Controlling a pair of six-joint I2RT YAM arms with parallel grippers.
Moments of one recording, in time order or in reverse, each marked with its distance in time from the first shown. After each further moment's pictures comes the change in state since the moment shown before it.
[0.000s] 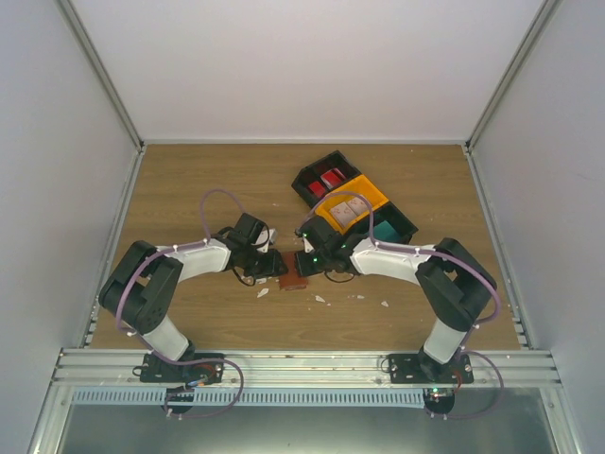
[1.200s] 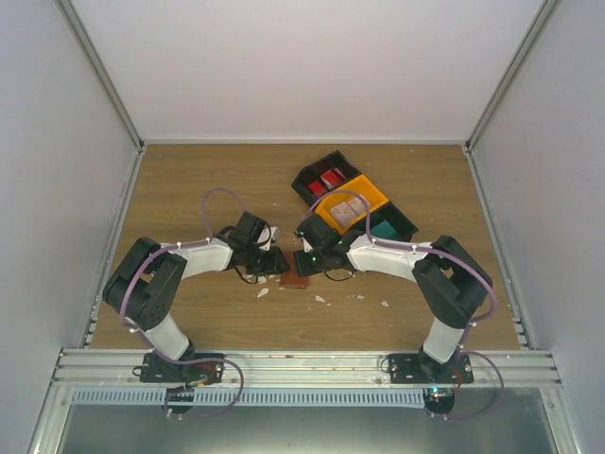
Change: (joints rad) left arm 0.000 0.032 0.006 0.058 0.010 0.003; right arm -0.002 0.029 0.050 -0.079 0.012 -0.014
